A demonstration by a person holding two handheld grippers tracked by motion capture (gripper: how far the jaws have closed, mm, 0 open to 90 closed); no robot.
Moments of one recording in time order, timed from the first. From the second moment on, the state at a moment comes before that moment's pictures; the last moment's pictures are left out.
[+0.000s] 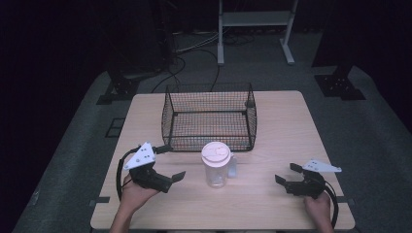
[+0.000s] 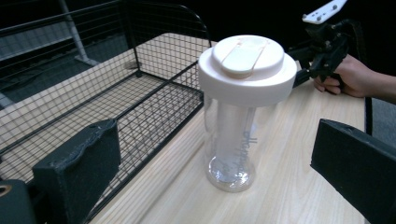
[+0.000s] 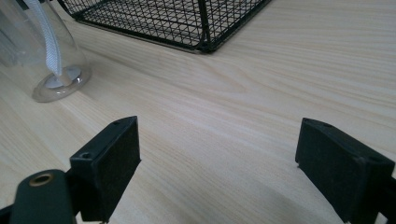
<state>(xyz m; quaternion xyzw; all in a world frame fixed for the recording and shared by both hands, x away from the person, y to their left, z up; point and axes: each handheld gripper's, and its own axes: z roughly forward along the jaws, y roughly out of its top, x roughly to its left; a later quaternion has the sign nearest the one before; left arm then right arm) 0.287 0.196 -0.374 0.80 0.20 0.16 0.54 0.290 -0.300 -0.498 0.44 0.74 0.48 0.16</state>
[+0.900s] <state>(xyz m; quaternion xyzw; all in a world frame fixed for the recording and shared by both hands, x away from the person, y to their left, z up) 0.307 0.143 -0.366 0.85 0.15 0.13 0.48 0.290 -0.300 -0.498 0.44 0.74 0.48 0.16</state>
